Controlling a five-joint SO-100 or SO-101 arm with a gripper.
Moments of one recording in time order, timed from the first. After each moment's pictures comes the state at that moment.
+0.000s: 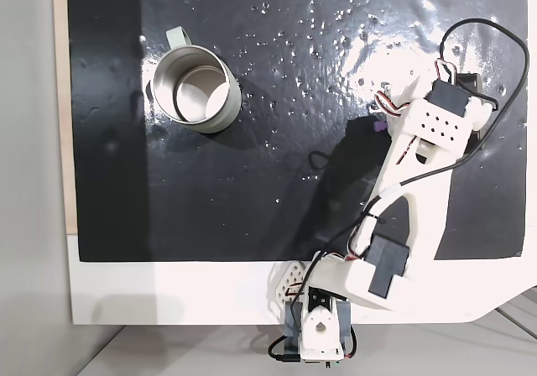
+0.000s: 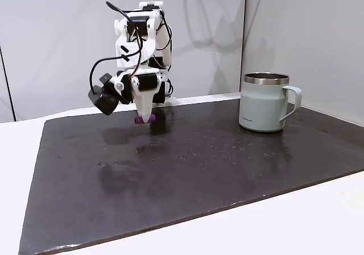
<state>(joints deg) 20.2 73.7 81.1 77.5 -30.8</state>
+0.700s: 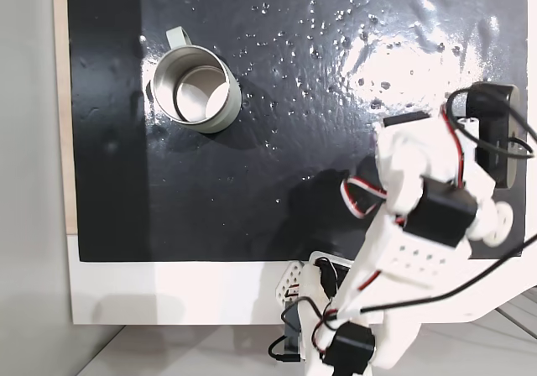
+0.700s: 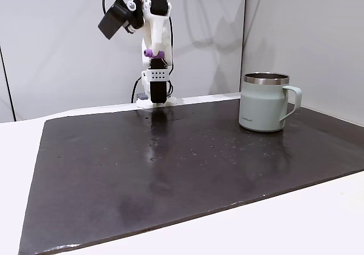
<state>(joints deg) 14.2 108.6 77.4 96.3 -29.7</state>
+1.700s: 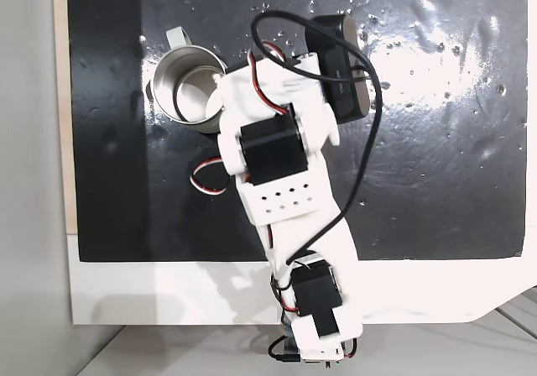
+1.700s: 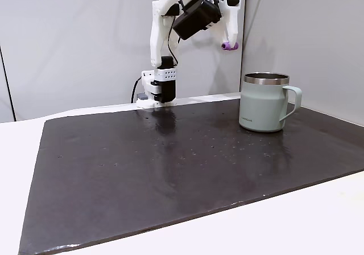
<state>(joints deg) -20.0 86.1 50.5 96.3 -4.4</state>
